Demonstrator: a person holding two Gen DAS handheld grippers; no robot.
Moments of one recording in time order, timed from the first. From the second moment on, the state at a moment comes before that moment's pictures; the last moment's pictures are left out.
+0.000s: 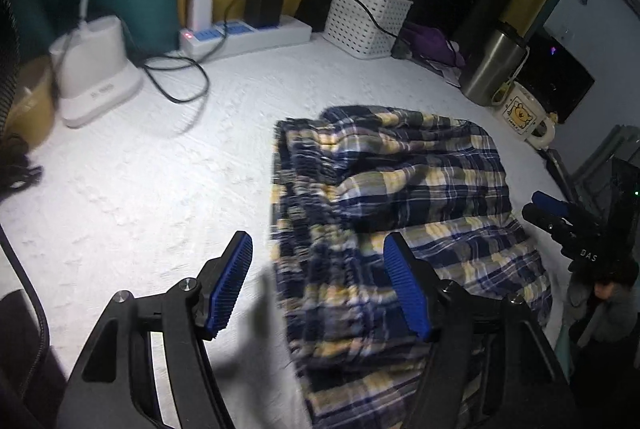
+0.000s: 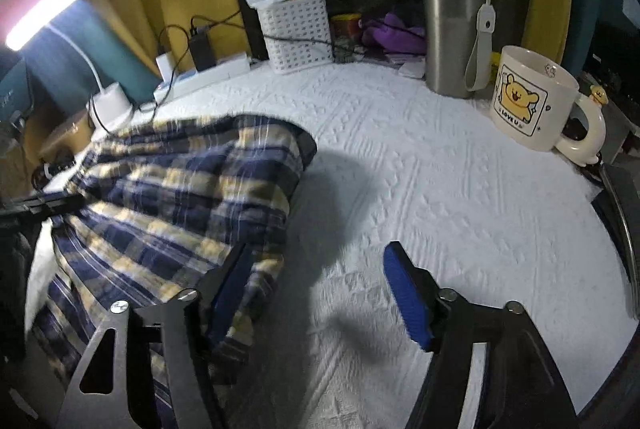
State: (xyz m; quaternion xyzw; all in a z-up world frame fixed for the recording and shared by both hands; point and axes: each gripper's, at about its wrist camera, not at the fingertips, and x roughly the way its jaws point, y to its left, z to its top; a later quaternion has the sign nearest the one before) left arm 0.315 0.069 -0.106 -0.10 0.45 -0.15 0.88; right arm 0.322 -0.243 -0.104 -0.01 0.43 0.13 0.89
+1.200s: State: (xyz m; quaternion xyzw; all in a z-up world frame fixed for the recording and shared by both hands) left arm 0.331 0.025 -0.133 -0.04 0.43 -0.18 0.88; right arm 0.383 -0.192 -0.132 0.03 0.45 0.22 0.86
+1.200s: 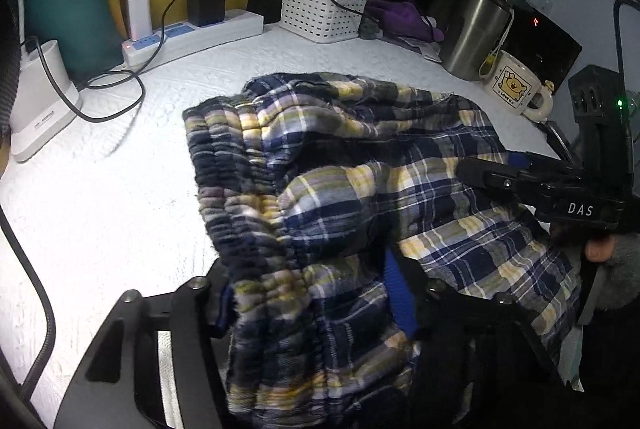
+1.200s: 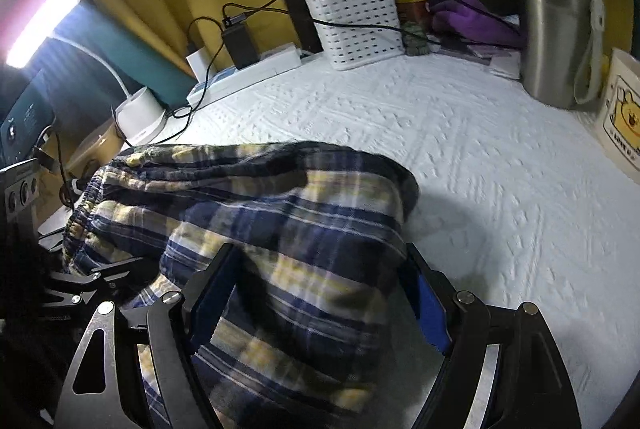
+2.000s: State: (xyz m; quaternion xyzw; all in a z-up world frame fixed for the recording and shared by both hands) left arm 0.312 0.018 -0.121 -0.02 0.41 -0.20 0.89; right arm 0.367 -0.186 -0.125 0.02 0.44 0.25 0.86
